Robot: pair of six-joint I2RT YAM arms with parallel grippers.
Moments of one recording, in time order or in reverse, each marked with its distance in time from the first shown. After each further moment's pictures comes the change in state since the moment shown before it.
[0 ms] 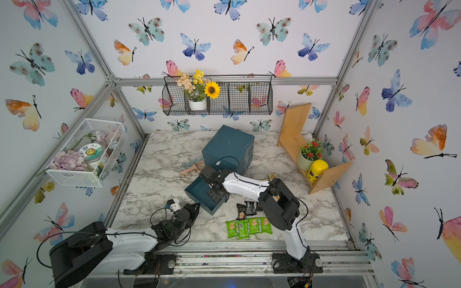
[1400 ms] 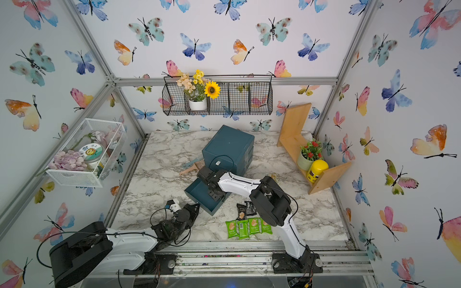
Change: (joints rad) left arm -0.001 0.000 0.000 -0.015 0.000 -0.004; right arm 0.003 0.106 0.071 -0.009 0.057 -0.056
